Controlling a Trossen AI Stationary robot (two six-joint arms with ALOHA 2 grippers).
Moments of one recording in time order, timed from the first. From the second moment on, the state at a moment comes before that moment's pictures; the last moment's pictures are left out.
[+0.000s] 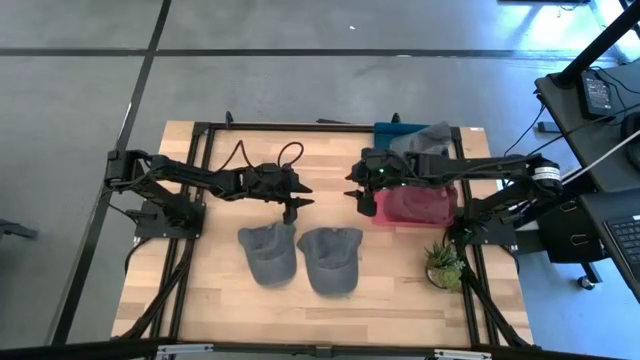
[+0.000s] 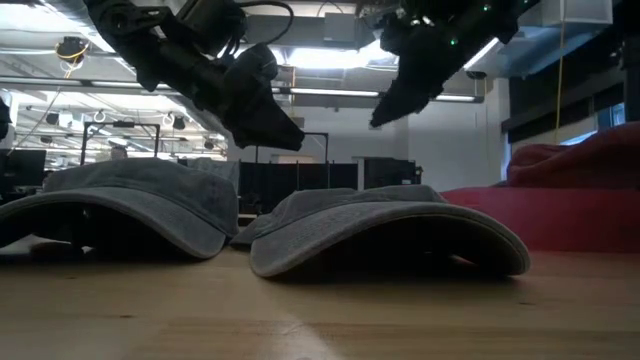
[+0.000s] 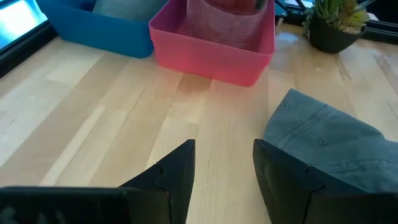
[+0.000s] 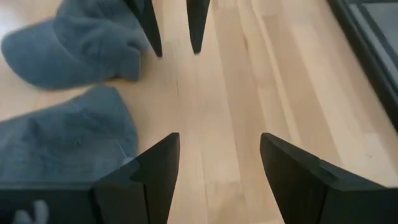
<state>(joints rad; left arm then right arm) 0.16 1.44 0.64 0.33 0.03 -0.14 -0.17 1.38 0.98 -0.29 0.00 -0.11</state>
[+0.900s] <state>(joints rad) 0.12 1.44 0.64 0.34 0.06 -0.05 -0.13 1.58 0.97 -0.27 0.00 0.00</state>
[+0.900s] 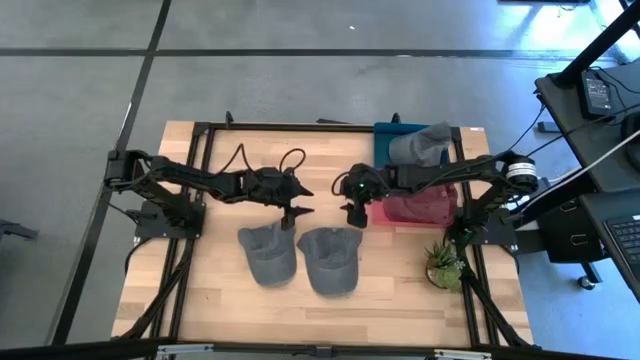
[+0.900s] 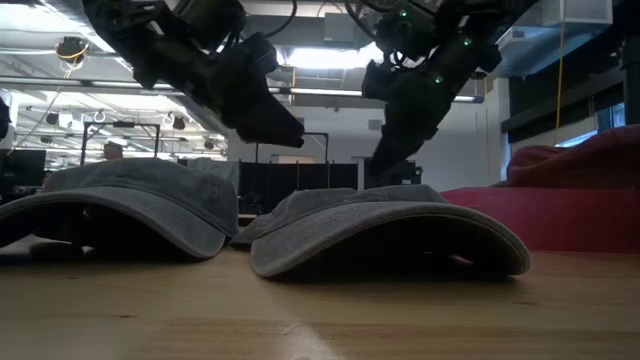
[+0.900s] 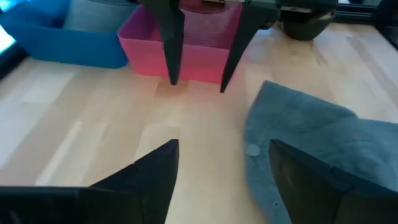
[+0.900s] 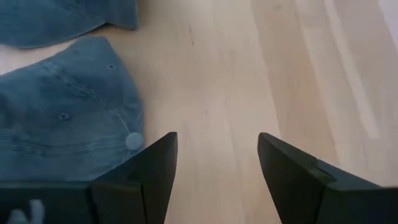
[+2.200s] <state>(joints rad) 0.00 1.96 0.82 0.43 -0.07 0.07 -0.13 1.58 0.97 -0.28 0.01 -0.03</state>
